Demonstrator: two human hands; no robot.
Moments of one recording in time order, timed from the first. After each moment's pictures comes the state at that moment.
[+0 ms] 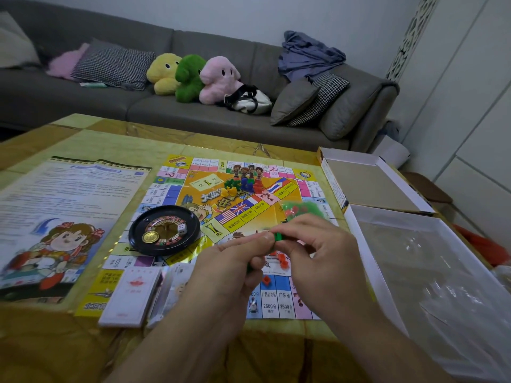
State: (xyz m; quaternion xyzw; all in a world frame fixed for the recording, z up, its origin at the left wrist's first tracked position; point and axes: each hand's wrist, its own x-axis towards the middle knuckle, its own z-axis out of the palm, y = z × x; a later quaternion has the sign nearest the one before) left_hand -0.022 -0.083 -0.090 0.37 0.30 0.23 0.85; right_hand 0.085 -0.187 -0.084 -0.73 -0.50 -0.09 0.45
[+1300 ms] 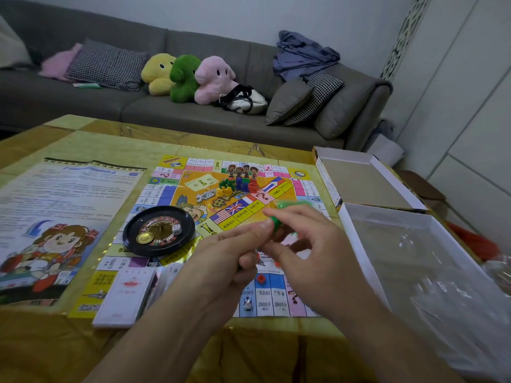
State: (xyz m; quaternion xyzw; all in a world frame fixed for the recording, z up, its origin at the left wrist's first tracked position) left_hand -0.028 -0.076 -0.077 0.39 0.23 0.17 0.88; right_hand 0.082 -0.192 -0.069 -0.72 -0.50 -0.01 0.47
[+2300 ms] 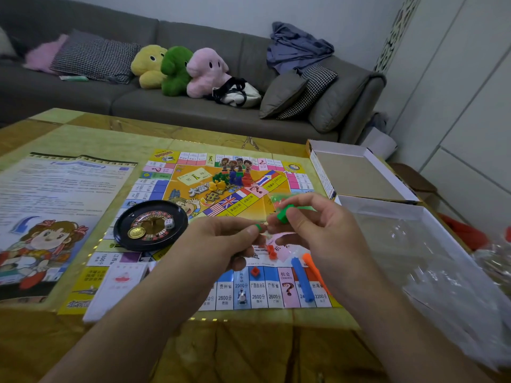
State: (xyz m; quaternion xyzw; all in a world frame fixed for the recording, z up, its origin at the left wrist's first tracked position) left_hand -0.033 -0.056 -0.080 0.63 0.26 0.14 0.72; right_hand 0.095 -0.198 -0.056 -0.69 -0.29 0.22 0.63
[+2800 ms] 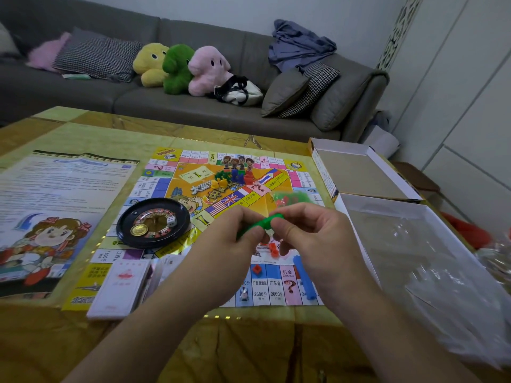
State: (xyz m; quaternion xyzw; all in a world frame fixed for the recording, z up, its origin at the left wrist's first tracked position) left_hand -0.029 -0.071 -0.083 0.76 0.22 0.20 0.57; right_hand 0.083 -0.193 -0.067 -0.70 -0.31 0.17 0.62
